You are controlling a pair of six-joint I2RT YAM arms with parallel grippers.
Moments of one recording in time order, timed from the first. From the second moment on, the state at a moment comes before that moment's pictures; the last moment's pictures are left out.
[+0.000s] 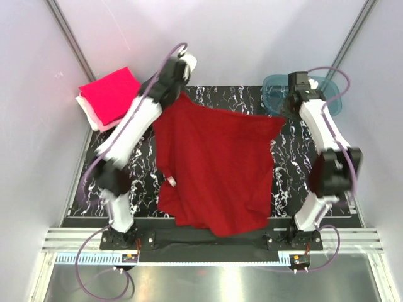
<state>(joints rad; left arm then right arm) -0.52 1.73 1.90 -0.76 -0.50 0.30 0.07 1.69 1.61 -0.78 0.28 0.50</state>
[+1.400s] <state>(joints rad) -0.42 1.63 0.96 -0.50 -0.07 -0.49 0.20 1.94 1.31 -0.67 -0.22 0.55</state>
